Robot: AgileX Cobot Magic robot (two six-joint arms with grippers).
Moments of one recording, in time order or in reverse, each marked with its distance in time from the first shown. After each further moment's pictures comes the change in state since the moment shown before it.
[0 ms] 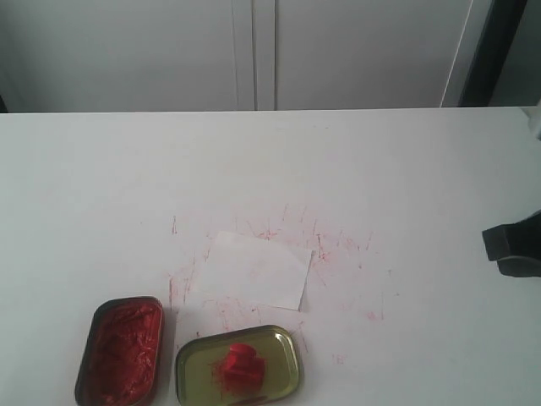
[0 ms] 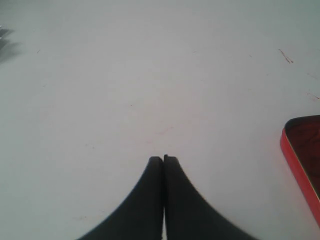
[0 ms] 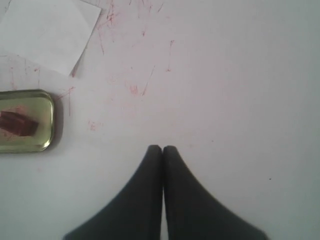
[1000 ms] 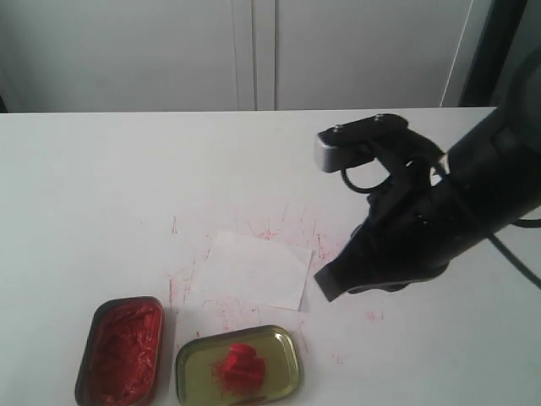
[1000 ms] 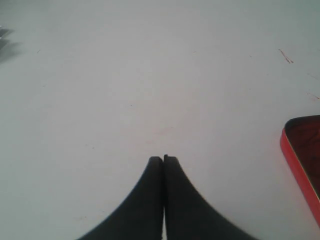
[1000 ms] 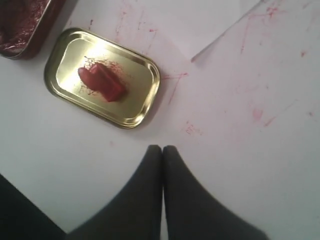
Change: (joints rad) left arm 0.000 0.000 0.000 0.000 0.000 0.000; right arm 0.485 0.338 -0.193 -0.021 -0.040 -0.007
